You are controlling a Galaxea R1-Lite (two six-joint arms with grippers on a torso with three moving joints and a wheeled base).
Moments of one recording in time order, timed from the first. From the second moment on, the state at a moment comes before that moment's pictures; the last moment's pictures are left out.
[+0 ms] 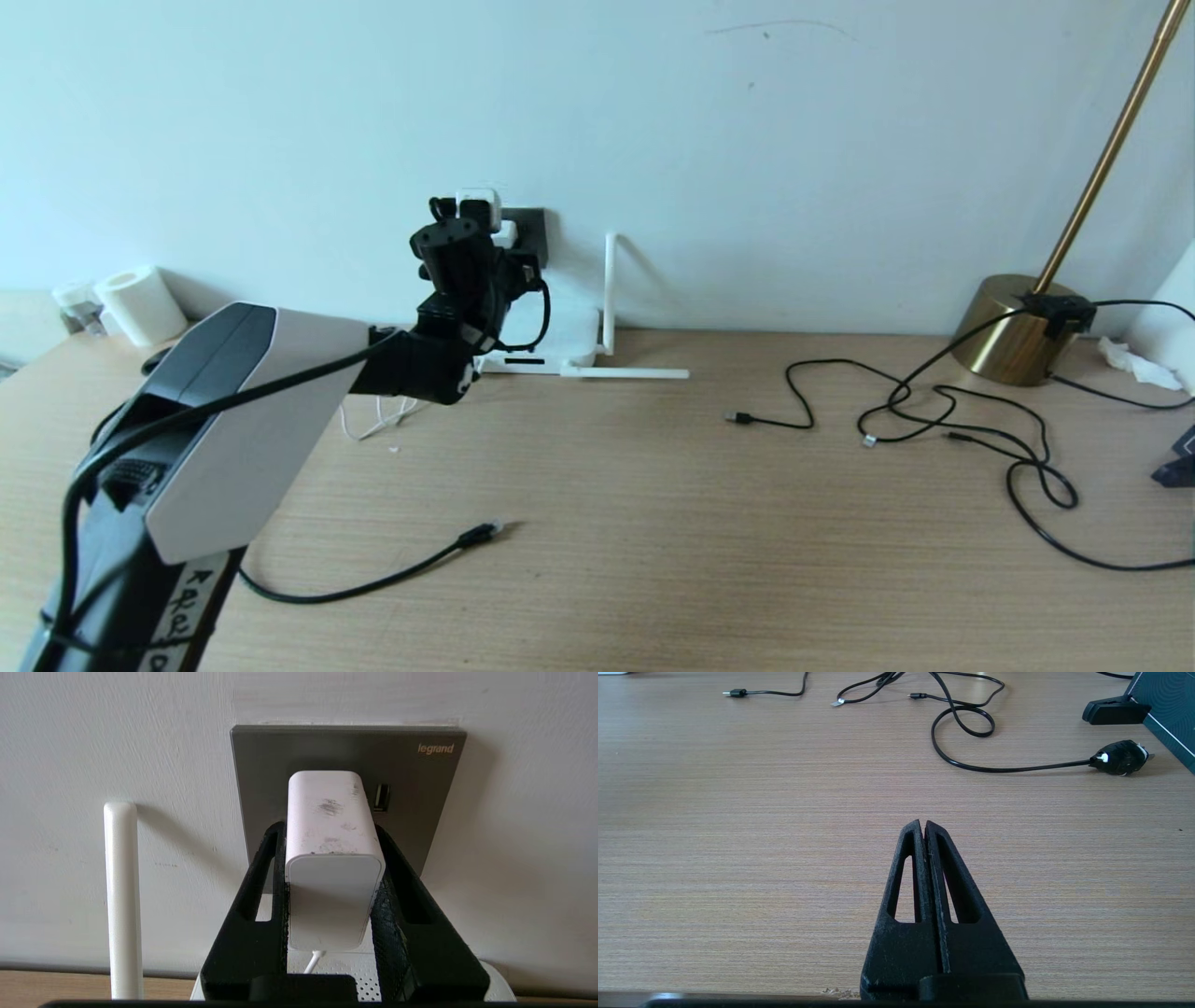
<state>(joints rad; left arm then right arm) -0.37 2.44 -1.88 -0.80 0.32 0.11 0.00 0.00 -0.03 0.05 -0.04 0.04</state>
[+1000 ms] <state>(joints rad) -0.39 2.45 -1.93 -0.77 0.33 0.11 0.00 0.00 -0.03 0.05 -0.04 0.04</state>
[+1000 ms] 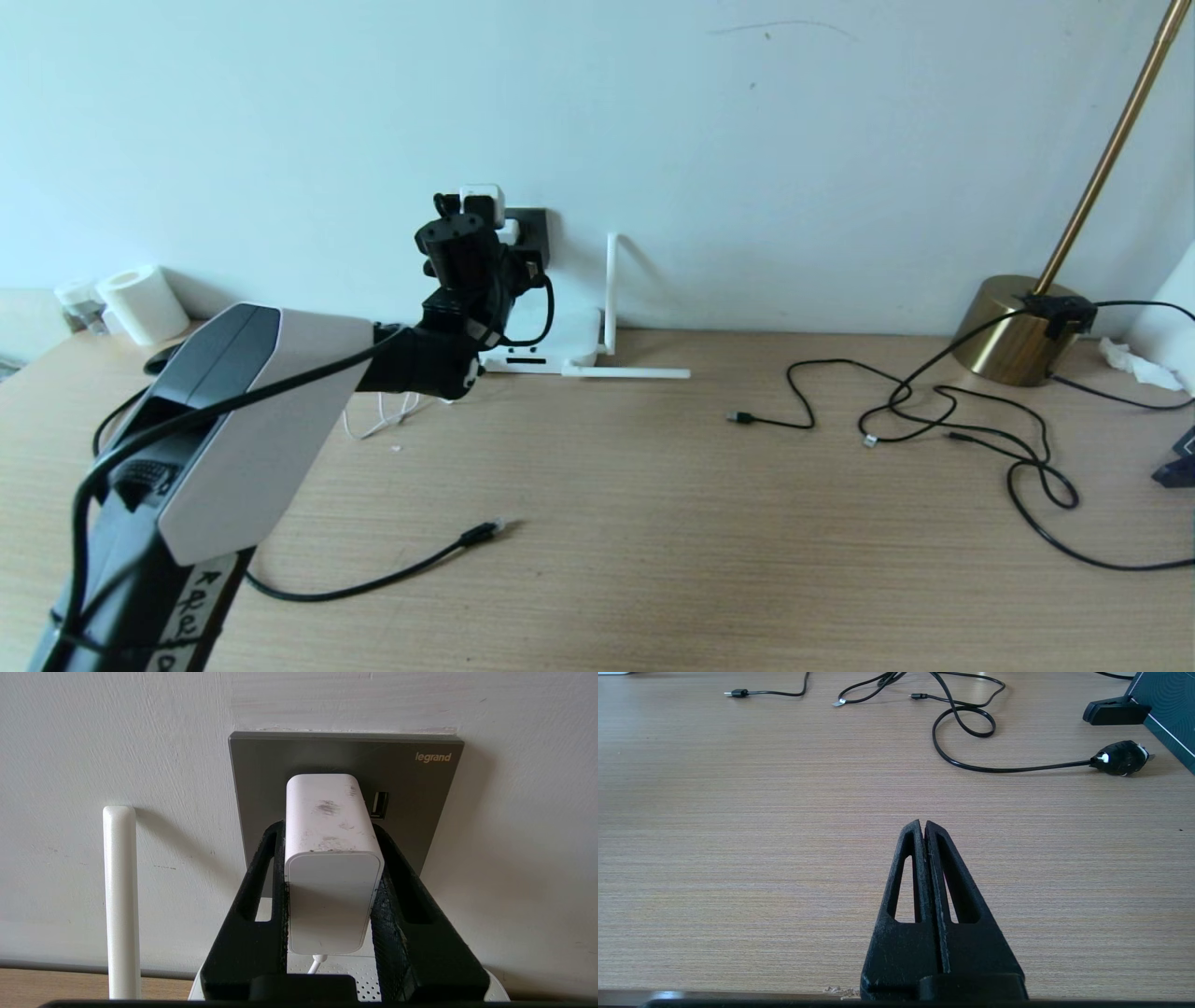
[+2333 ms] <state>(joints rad) -0.38 2.45 -1.93 -0.74 0.31 0.11 0.00 0.00 -0.03 0.05 -0.04 0.04</state>
